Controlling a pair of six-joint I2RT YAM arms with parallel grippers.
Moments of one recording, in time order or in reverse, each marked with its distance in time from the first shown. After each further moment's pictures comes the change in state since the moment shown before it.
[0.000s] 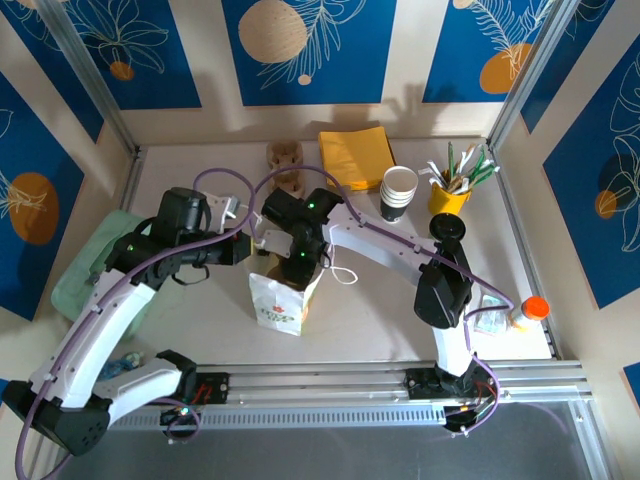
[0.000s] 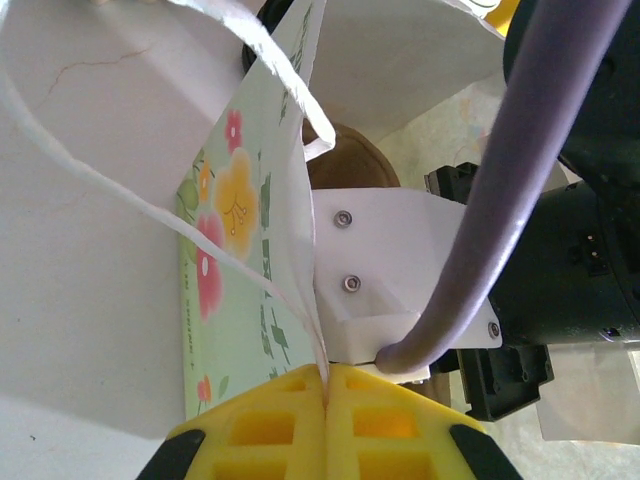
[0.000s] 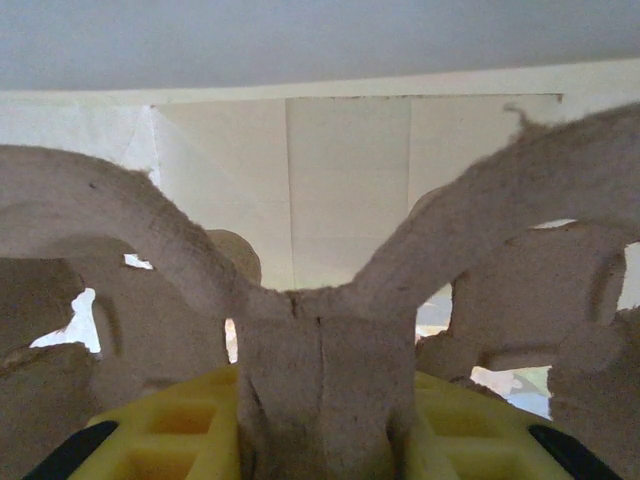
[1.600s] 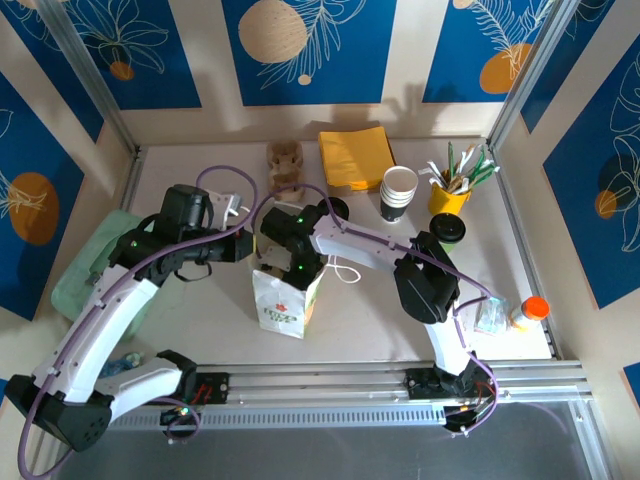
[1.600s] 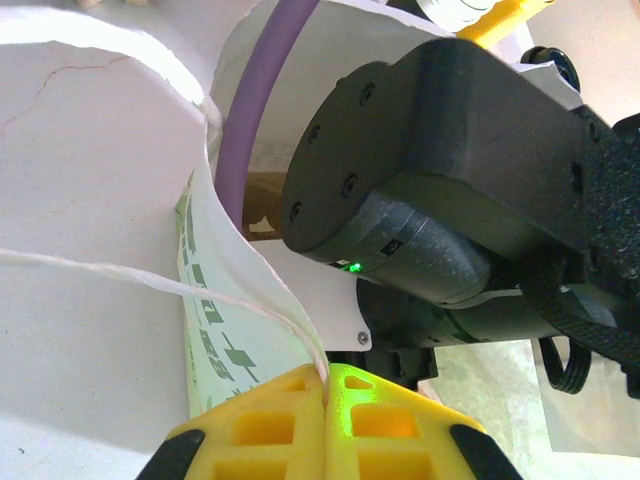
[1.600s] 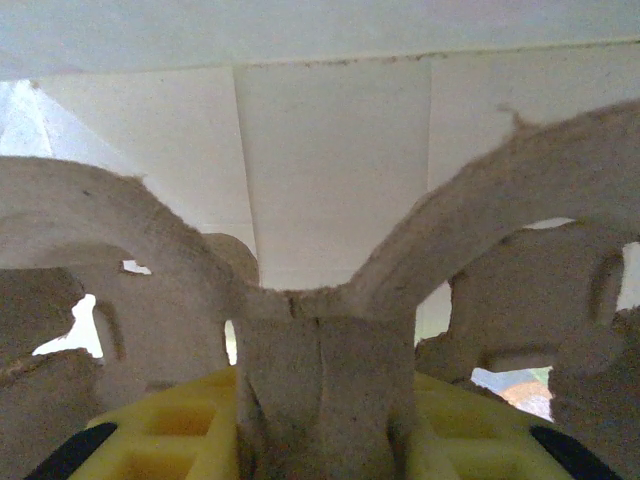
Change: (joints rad) left arm 0.000 0.024 0.008 0.020 0.013 0.000; right arm 0.002 0.085 -0.134 0.110 0.007 0.015
